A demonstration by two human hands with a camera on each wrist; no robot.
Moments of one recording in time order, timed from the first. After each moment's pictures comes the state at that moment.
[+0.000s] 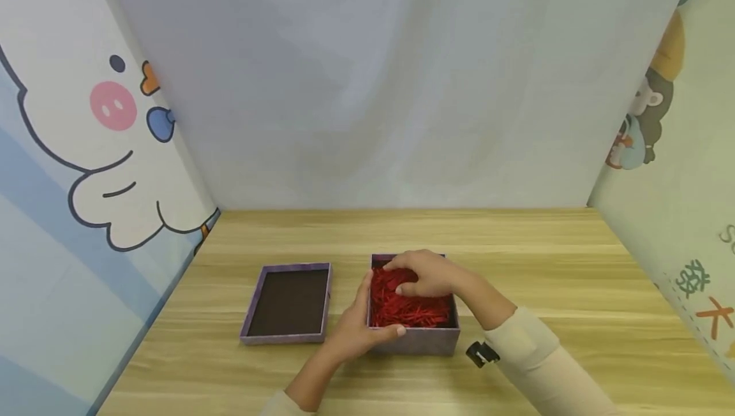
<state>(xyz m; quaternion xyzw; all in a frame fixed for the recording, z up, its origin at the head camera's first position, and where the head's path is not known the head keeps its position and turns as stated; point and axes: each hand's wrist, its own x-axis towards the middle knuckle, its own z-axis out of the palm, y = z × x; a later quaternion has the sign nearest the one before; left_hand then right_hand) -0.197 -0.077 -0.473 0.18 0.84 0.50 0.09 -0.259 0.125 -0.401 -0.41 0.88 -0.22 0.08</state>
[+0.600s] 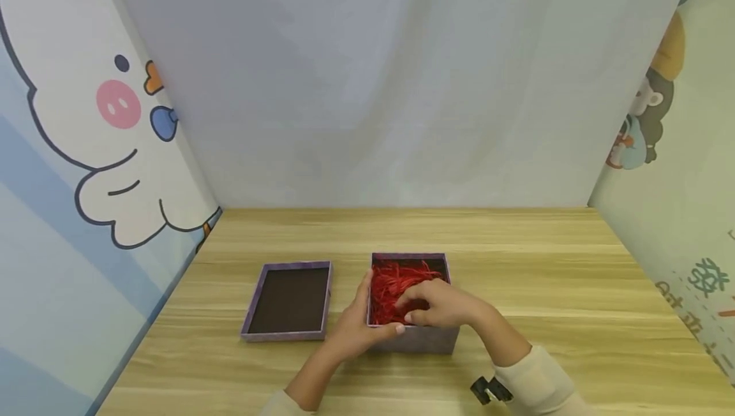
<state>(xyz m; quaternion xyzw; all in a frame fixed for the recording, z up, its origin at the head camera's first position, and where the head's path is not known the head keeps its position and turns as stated) -0.194 -0.079 -0.473 0.17 0.85 0.49 0.09 -0.220 0.140 -0.419 -0.41 0.86 -0.29 0.11</state>
